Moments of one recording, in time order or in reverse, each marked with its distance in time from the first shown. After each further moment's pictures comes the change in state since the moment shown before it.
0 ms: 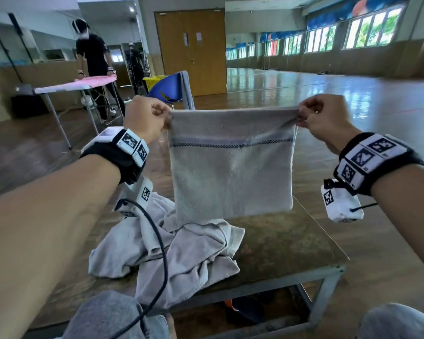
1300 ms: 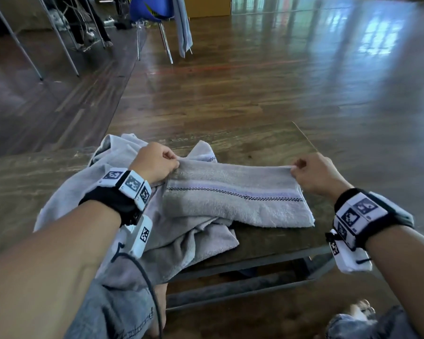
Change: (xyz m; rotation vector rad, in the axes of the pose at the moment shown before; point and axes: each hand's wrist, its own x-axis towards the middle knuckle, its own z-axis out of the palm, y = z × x) left_hand -0.123 -0.146 0.163 0.153 -0.539 -0.421; right_hand -0.105 0.223 0.089 -0.630 -0.486 0.228
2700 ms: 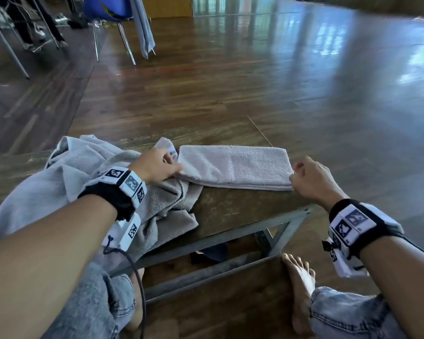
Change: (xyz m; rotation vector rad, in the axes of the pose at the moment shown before) left_hand -0.017 0.052 0.047 0.153 -0.191 0.158; right_hand -0.086 0.070 -0.051 -0.002 0.068 0.221
